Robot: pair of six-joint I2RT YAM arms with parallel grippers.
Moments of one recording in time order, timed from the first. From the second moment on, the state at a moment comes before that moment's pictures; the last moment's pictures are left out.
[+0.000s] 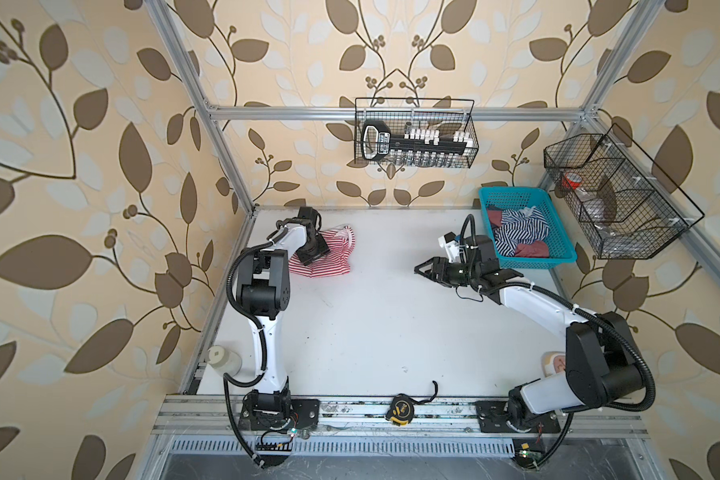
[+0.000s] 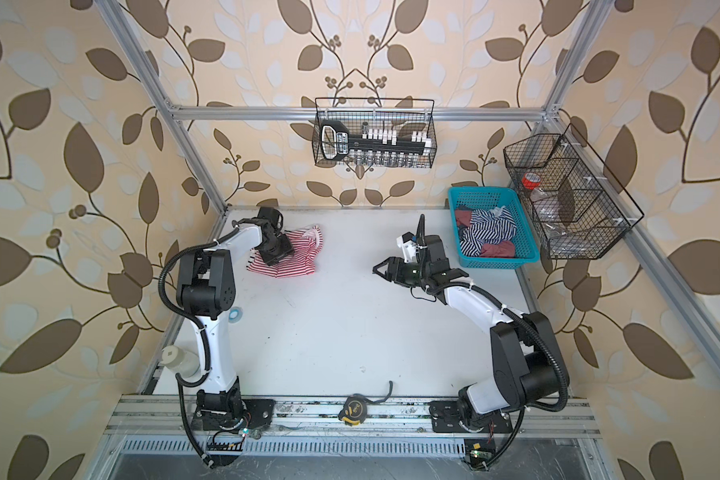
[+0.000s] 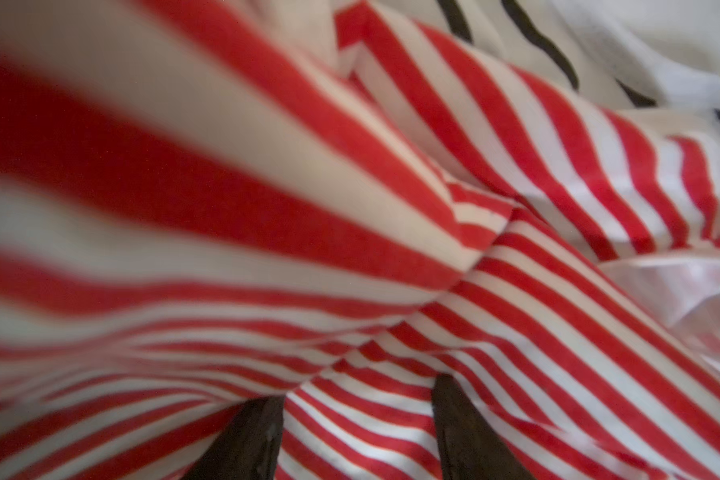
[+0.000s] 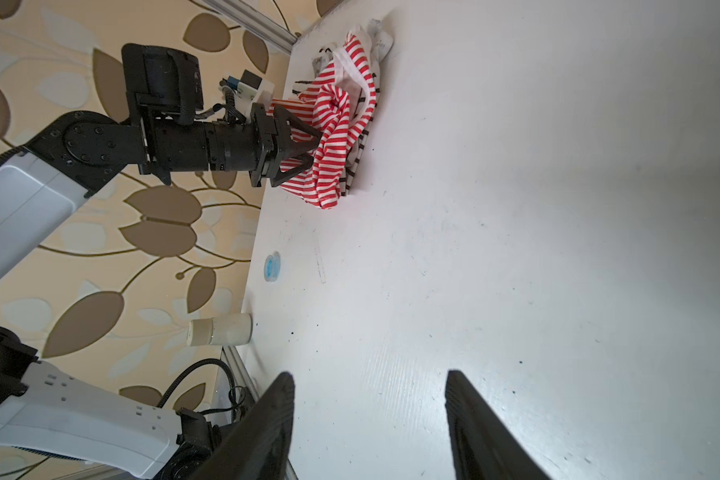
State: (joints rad) left arm -0.01 2.17 1.69 -0.73 0.06 -0.60; right arm 0.27 1.47 0.90 -0.10 -0.60 0.59
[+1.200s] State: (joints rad) left arm 0.10 1.74 1.48 -0.62 0.02 -0.42; right arm -0.10 0.99 0.80 -0.29 -0.38 0.38
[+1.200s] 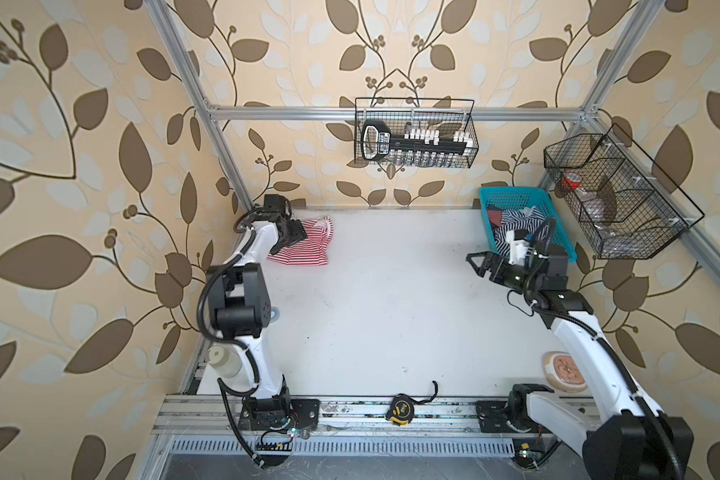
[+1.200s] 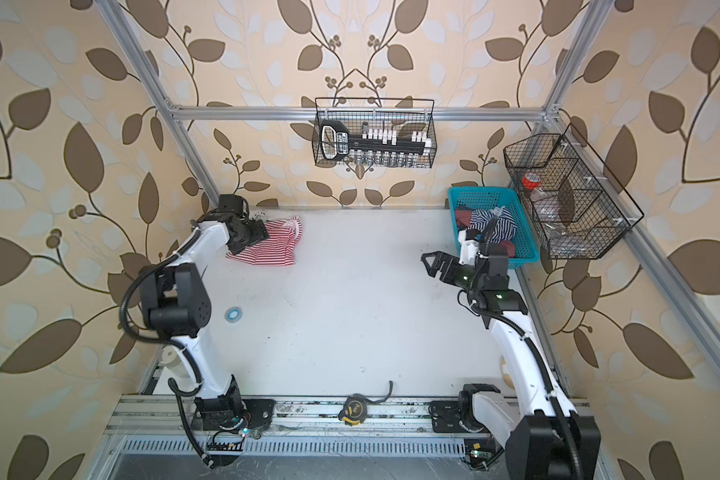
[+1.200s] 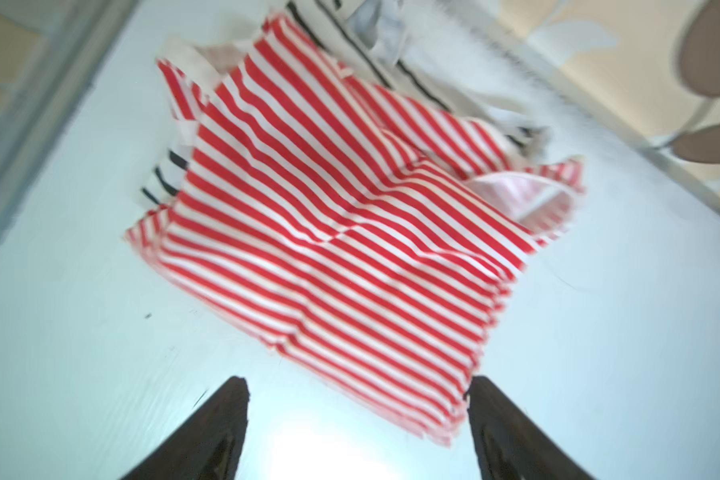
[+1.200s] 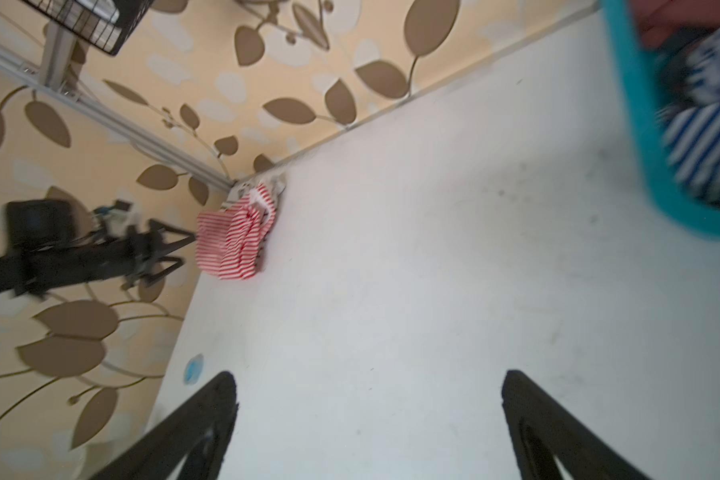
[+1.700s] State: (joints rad) left arm 0.08 1.32 0.72 -0.16 -0.03 -0.27; right arm -0.19 1.12 0.19 0.51 -0.03 0.24
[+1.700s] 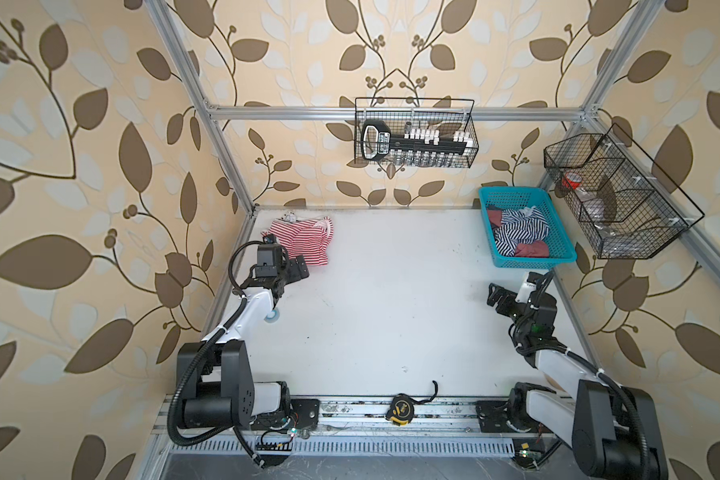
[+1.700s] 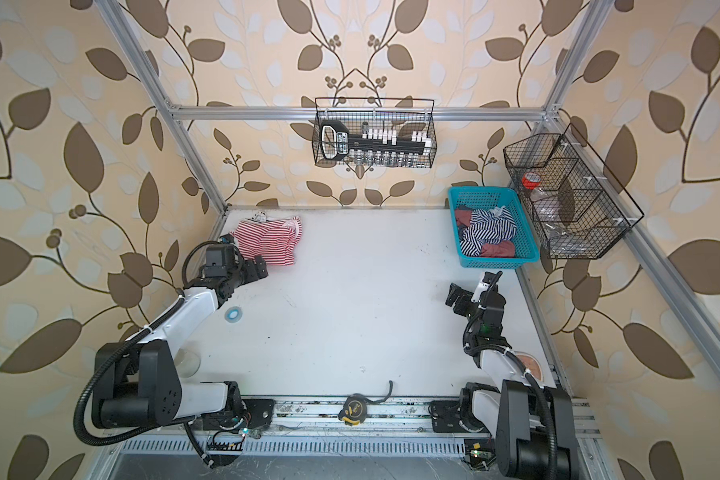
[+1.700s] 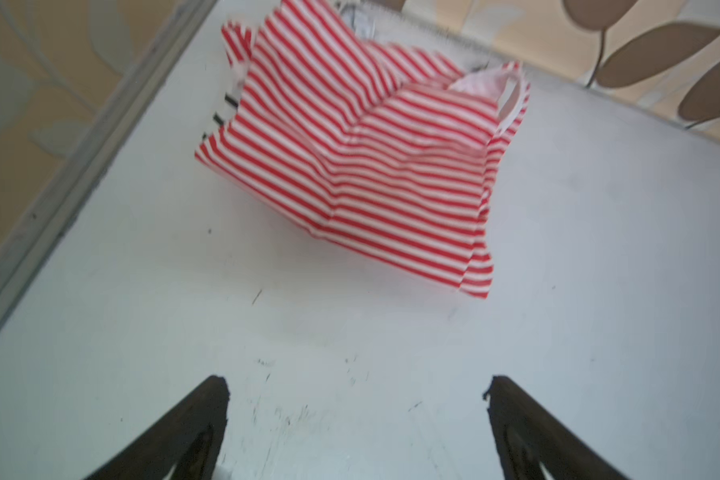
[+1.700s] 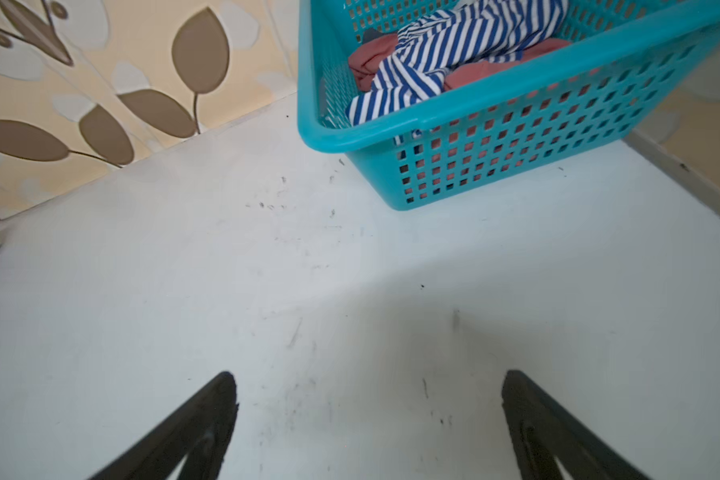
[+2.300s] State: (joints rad) left arm 0.08 1.48 0.41 0.52 -0.07 -0.18; right arm -0.03 1.34 0.12 0.99 0.09 0.09
